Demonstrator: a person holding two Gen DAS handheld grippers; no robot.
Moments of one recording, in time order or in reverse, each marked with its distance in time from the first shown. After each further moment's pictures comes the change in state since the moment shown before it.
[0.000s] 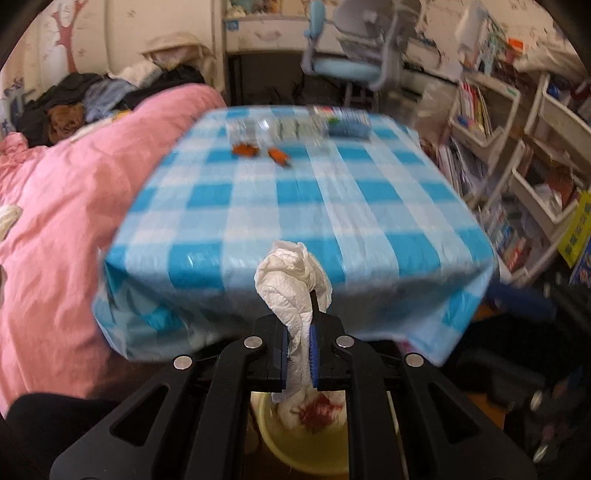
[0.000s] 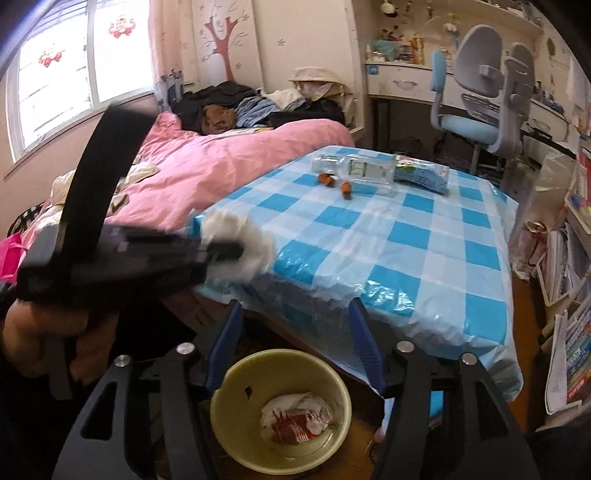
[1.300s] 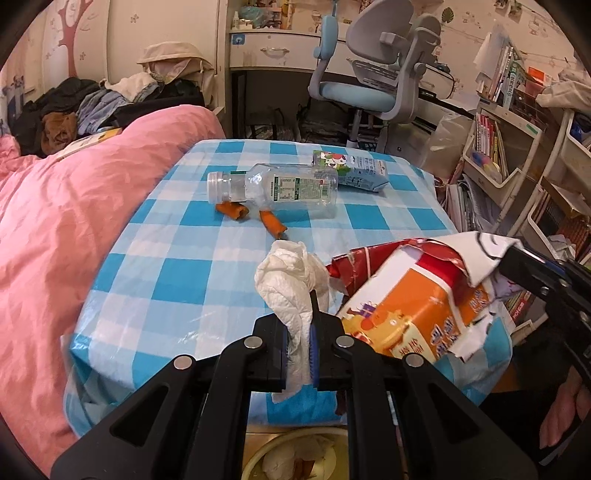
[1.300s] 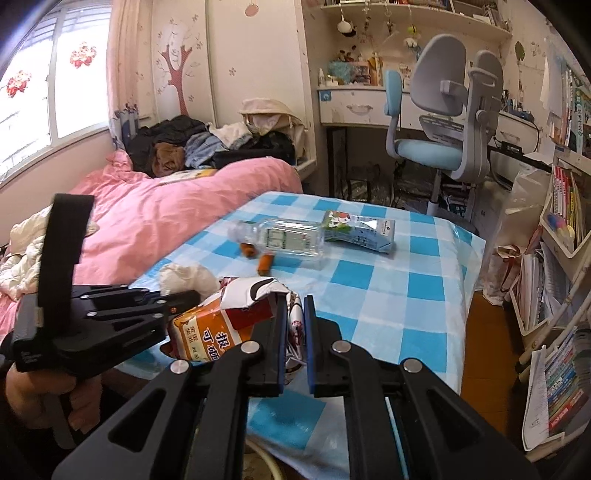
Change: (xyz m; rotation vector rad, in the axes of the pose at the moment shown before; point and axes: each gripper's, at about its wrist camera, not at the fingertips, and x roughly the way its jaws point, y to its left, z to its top) left arm 0.056 0.001 0.101 -0.068 -0.123 0.010; right arm 0.030 -0.082 0.086 0.060 -0.109 -0.109
